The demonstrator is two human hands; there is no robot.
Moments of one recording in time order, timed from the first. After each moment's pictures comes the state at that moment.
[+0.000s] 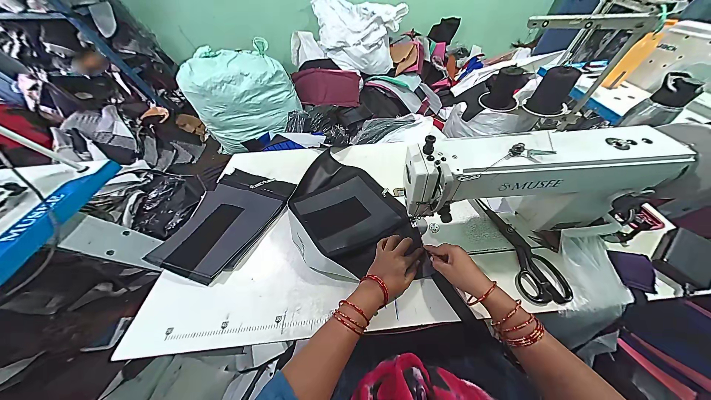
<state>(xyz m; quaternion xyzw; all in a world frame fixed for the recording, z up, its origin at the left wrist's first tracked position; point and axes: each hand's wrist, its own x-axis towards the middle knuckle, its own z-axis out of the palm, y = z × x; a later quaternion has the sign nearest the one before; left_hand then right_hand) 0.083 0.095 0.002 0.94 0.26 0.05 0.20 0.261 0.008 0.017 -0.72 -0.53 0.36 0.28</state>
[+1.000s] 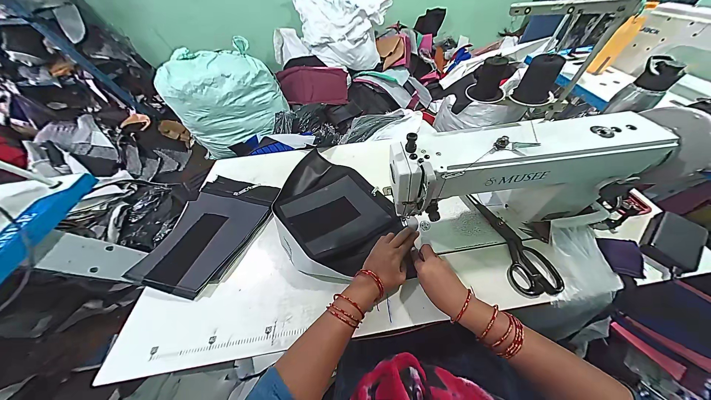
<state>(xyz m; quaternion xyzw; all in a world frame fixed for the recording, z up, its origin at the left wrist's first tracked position) 0.099 0.107 0.016 0.95 0.23 0.01 0.21 0.215 0.004 0.015 -0.76 -0.63 0.18 0.04</state>
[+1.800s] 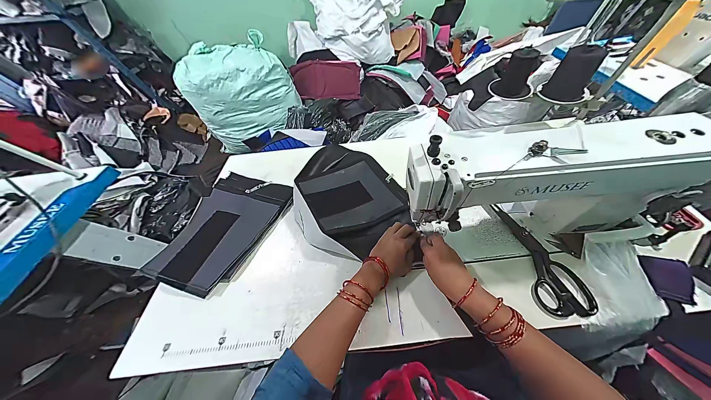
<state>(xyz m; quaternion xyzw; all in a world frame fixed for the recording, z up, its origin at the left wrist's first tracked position) 0.103 0.147 -0.002 0.95 0.21 0.12 0.22 0.223 0.054 0.030 -0.78 -0.57 0.27 0.03</state>
